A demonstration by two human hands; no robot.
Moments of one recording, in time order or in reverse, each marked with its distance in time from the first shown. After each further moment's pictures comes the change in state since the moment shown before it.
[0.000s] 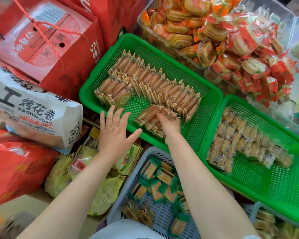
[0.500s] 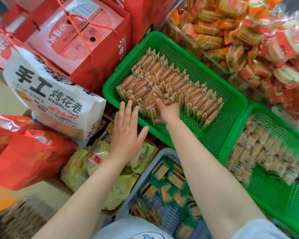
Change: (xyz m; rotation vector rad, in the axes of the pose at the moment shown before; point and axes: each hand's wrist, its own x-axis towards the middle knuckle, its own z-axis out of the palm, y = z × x) left_hand -0.012 -0.020 0.006 -0.212 0.076 -0.070; right_hand -0.005 -0.036 0.077 -0.246 -0.106 -0.193
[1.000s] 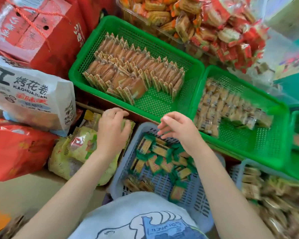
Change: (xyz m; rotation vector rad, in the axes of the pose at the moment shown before) left_hand -0.062 0.036 -0.014 -0.119 0.004 0.138; right_hand -0.165 0.100 -0.153 0.187 -0.272 -0.206
